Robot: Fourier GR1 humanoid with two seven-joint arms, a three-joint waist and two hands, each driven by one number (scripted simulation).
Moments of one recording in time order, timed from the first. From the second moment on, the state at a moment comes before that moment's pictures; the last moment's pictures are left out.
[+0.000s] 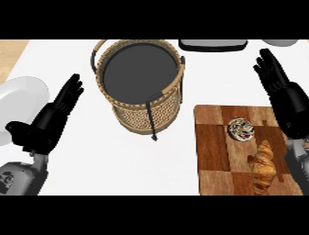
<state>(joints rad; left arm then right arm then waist) -0.20 0.40 -0.25 -1.54 0.25 0.14 0.02 -0.29 -0.39 0.13 -1.63 -0.17 -0.14 0.13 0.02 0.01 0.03</state>
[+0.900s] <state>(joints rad) -0.14 0.30 -0.27 -1.37 0.24 0.08 -0.09 -0.21 -0.15 0.08 -1.42 0.23 -0.82 0.15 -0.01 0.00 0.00</state>
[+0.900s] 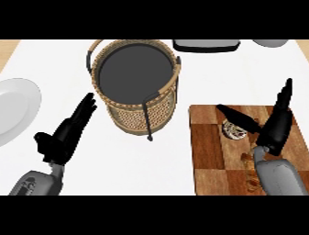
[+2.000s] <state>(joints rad) -0.13 0.29 -0.26 -1.33 0.23 0.07 -0.12 -0.29 -0.50 0.38 -1.70 0.49 0.02 1.19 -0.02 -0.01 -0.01</state>
